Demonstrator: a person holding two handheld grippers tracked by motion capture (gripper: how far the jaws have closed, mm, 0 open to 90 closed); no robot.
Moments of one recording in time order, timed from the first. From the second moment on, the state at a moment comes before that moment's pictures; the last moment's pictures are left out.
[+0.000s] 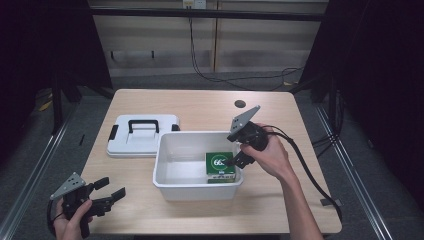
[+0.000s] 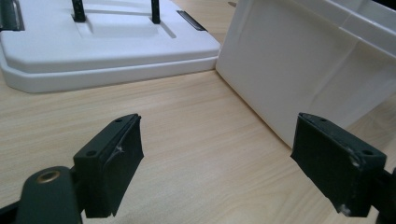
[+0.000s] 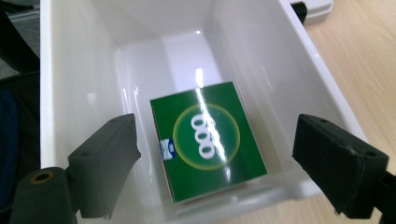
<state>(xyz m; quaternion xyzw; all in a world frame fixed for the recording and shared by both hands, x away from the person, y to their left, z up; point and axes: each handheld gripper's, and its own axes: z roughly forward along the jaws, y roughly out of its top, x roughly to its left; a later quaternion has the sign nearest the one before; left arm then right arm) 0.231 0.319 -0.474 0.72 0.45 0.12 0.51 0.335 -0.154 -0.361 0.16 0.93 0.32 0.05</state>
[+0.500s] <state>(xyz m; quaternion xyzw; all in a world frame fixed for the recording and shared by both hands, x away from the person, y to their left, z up) 0.230 0.318 -0.474 0.72 0.44 0.12 0.51 0.309 -0.207 -0.365 0.21 0.89 0.39 0.10</state>
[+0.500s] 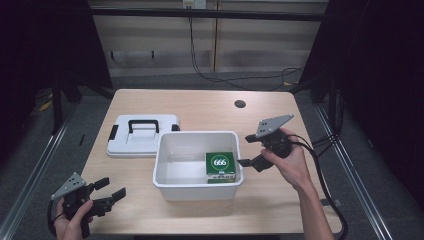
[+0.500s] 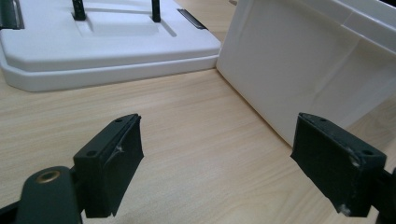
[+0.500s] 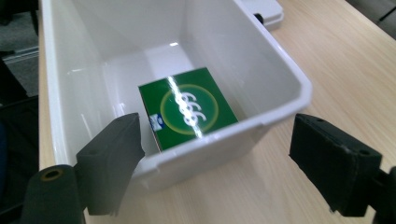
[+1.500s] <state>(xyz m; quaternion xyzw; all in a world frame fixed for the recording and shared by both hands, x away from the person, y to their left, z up) 0.231 0.322 -0.475 0.72 0.45 0.13 0.51 0.252 -0.311 -0.416 0.36 0.81 0.42 0.17</state>
